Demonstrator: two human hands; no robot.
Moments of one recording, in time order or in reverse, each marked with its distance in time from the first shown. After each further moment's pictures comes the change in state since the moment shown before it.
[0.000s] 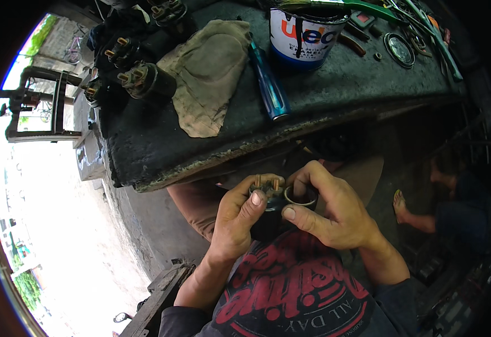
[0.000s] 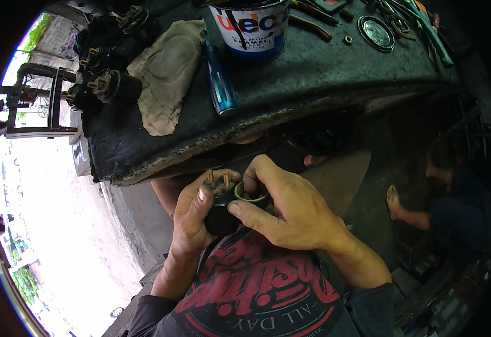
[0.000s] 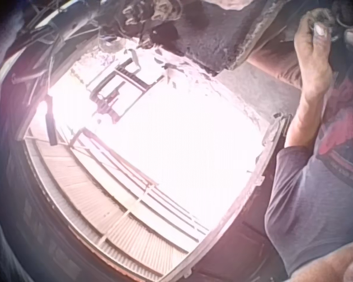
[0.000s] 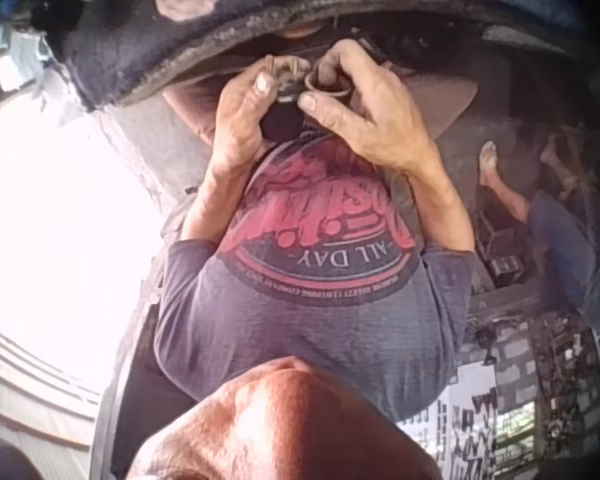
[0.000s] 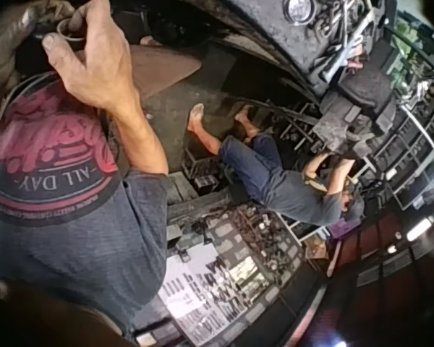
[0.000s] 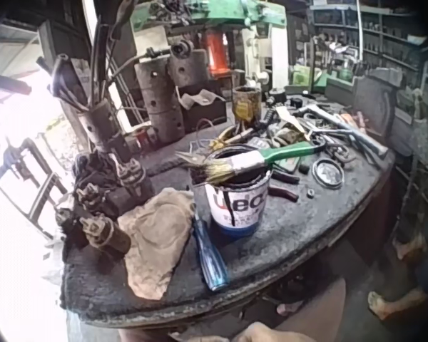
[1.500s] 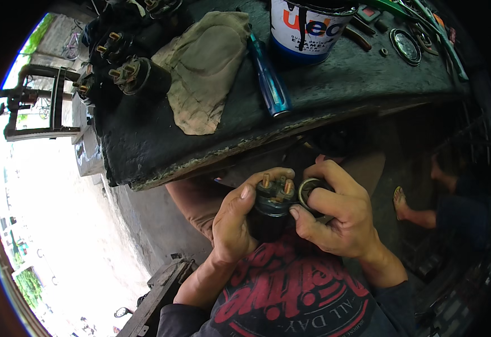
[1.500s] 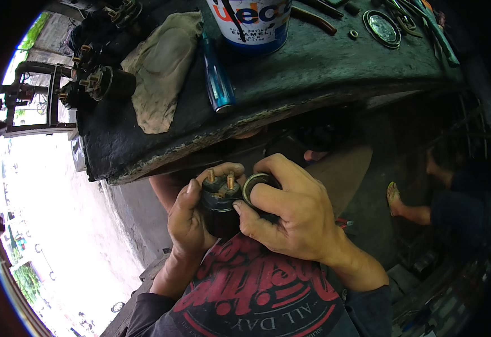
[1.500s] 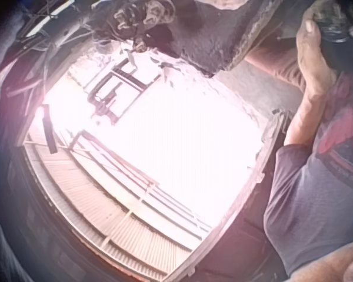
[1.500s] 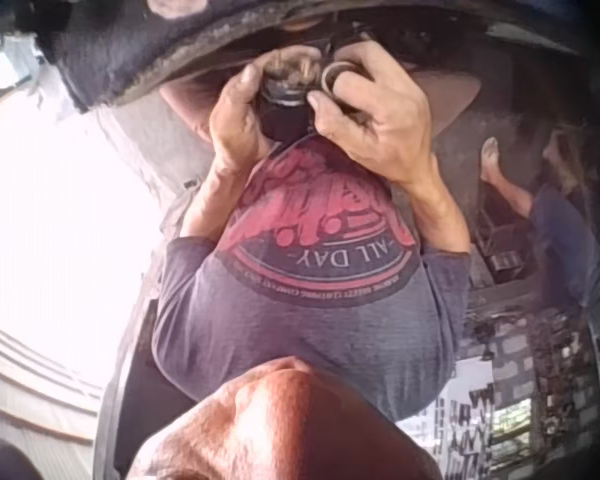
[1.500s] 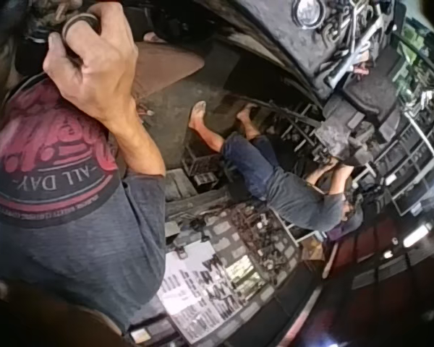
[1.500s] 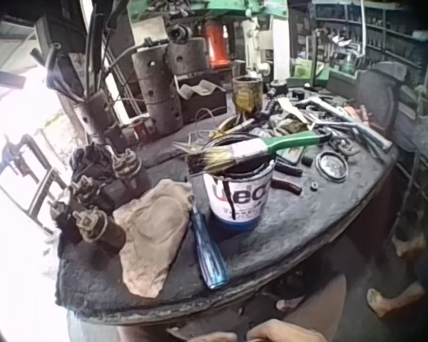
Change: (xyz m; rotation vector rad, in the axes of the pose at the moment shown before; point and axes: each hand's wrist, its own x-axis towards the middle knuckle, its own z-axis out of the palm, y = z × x) left_hand 0.006 0.004 0.009 -0.407 -0.055 -0.029; right_hand 0.002 0.001 0.005 -0.306 0.277 -0.368
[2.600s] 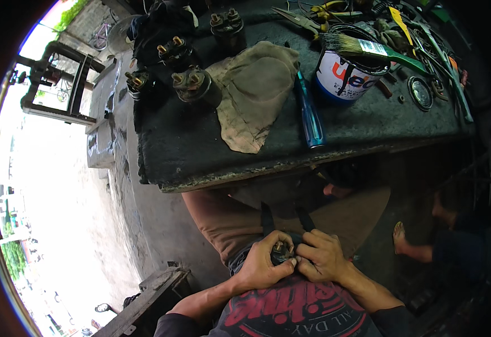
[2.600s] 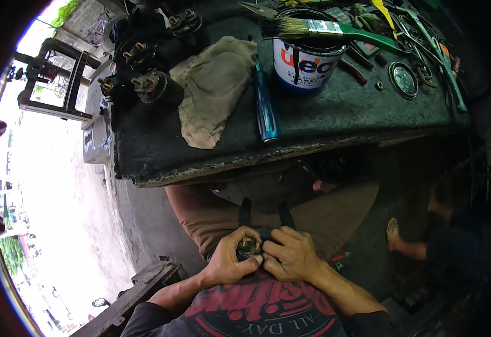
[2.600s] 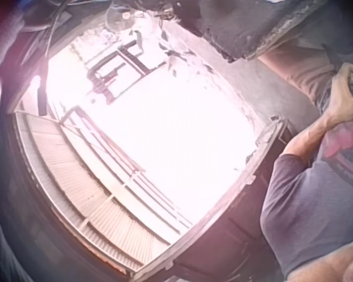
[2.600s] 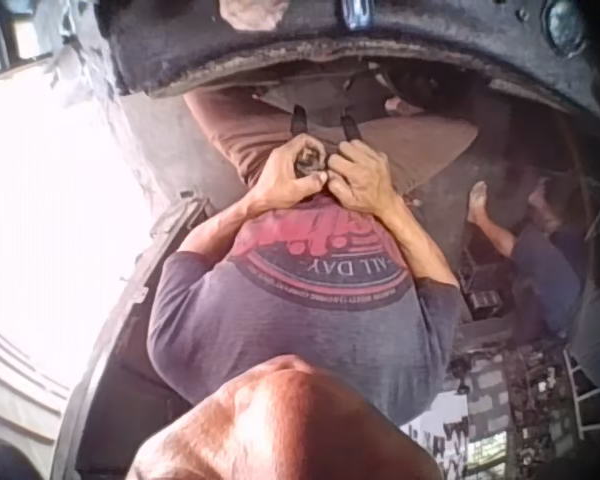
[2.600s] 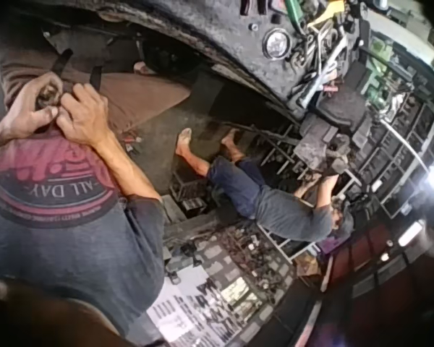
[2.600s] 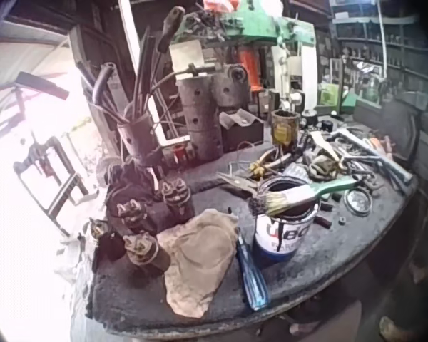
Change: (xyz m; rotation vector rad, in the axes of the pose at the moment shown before) left_hand -0.056 -0.040 -0.033 0.843 0.077 -0.119; right_hand -0.082 0.045 0.054 -0.160 -0.299 -0.067
